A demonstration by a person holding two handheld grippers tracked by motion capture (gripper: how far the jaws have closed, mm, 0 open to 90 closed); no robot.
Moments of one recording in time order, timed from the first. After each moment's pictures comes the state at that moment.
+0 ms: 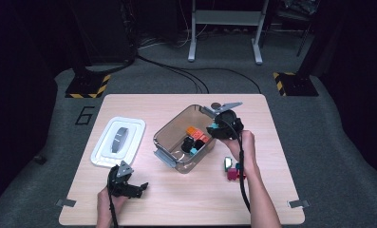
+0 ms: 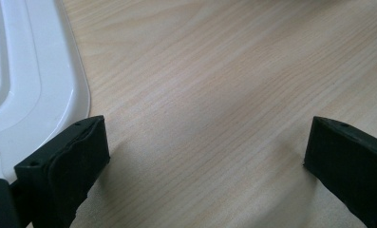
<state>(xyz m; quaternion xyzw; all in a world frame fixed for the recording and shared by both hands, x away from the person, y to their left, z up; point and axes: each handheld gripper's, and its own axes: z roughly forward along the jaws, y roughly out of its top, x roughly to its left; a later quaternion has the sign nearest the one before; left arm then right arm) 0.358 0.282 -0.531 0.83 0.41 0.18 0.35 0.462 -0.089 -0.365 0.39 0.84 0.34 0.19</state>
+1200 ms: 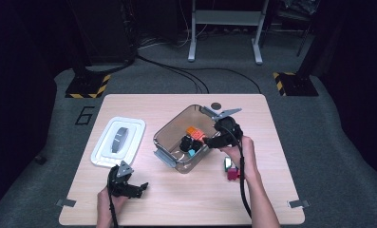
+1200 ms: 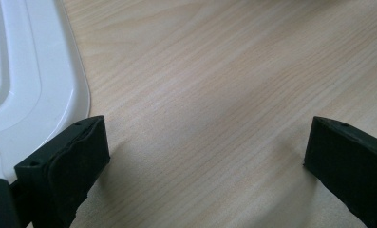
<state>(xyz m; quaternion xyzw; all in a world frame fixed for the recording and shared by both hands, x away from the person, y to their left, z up) 0.358 0.282 -0.531 0.83 0.41 0.18 0.35 0.447 -0.093 -0.375 0.39 0.84 0.34 0.16</state>
